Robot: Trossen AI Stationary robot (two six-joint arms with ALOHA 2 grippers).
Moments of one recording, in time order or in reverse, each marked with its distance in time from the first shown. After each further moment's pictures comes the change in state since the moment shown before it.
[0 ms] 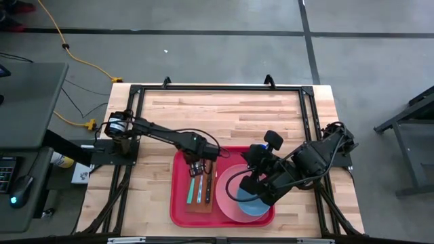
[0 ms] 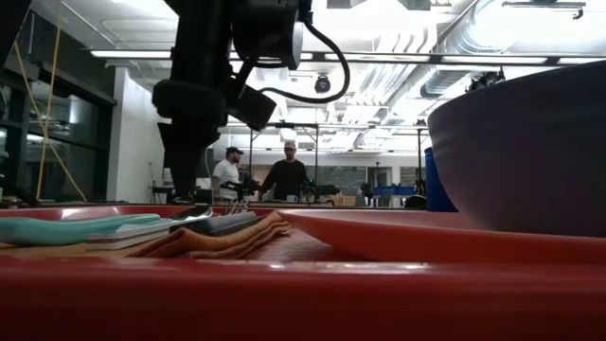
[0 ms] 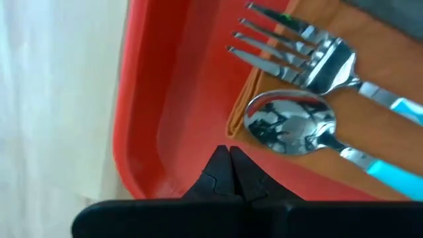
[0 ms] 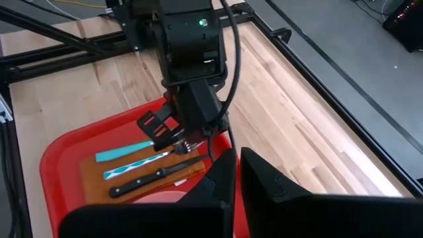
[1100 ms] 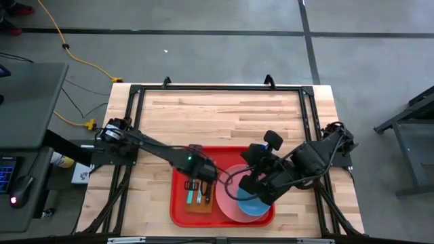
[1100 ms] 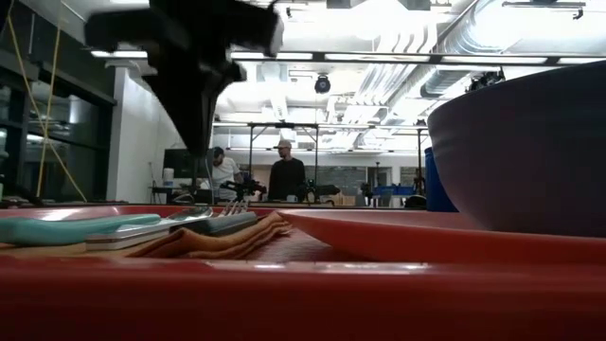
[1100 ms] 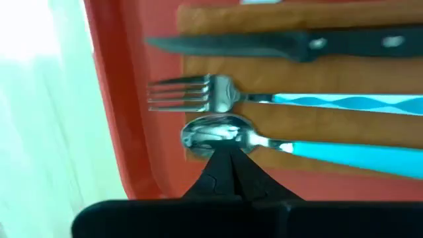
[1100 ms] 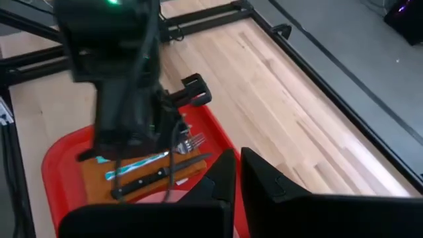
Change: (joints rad) left arm -0.225 0.000 0.139 -0.027 -0.189 0.208; right arm -0.012 0.005 0.000 0.000 -0.017 0.018
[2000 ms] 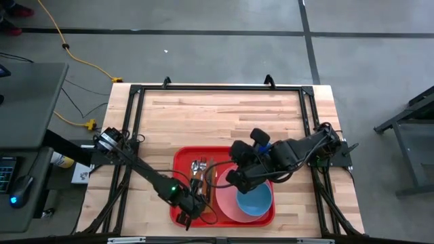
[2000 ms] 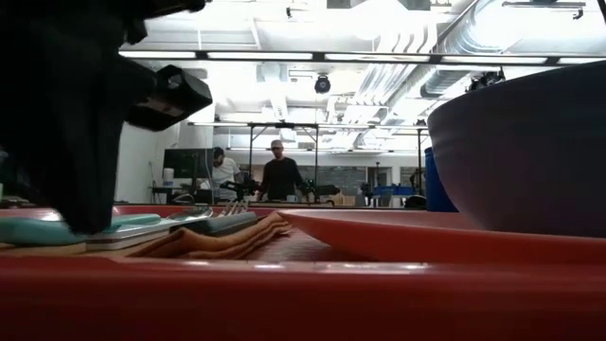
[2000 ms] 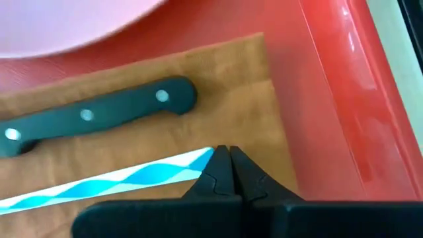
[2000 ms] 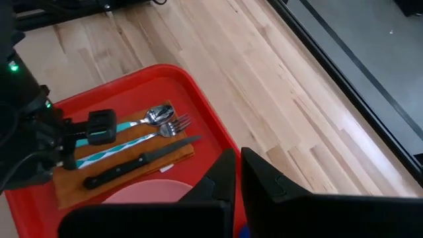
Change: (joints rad) left arm -0.266 0.014 -0.255 0.634 0.116 -0.030; right arm -0.115 0.080 0.000 0.000 -0.112 -0.056
